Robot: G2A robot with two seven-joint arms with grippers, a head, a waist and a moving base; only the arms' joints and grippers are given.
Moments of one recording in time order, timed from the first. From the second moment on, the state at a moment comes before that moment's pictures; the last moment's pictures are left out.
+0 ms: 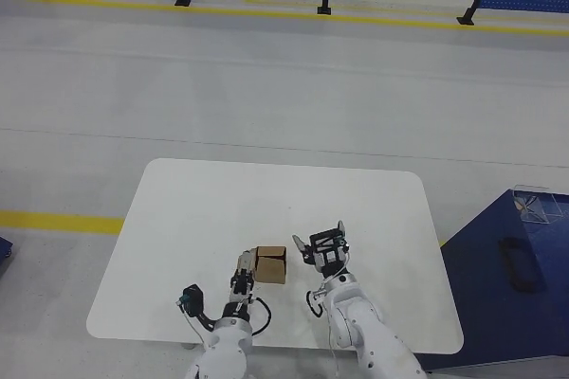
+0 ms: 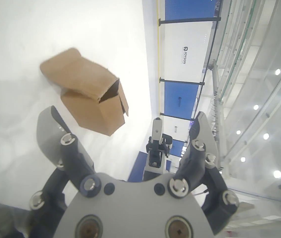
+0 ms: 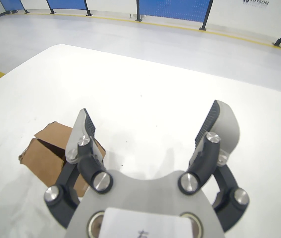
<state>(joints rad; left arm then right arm) 1.60 -1.56 -1.14 -1.80 -0.02 0.34 0.32 -1.26 -1.39 1.06 -1.40 -1.40 0.21 -0.09</state>
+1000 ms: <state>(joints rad) 1.38 -1.62 -1.15 -1.31 -0.25 -0.19 0.50 -1.06 -1.49 0.82 -1.09 -1.69 0.33 0.03</state>
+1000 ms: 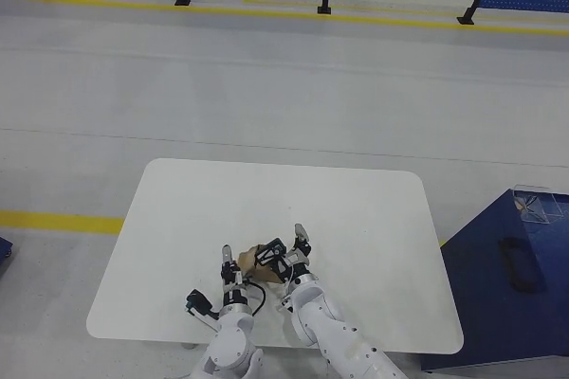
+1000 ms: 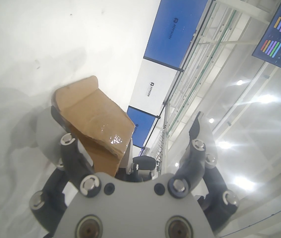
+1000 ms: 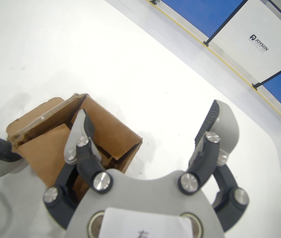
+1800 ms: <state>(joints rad) 1.38 -1.61 -1.16 -1.36 -0.01 -0.36 0.37 -1.13 -1.48 0.93 -1.21 -1.74 0.27 0.06</state>
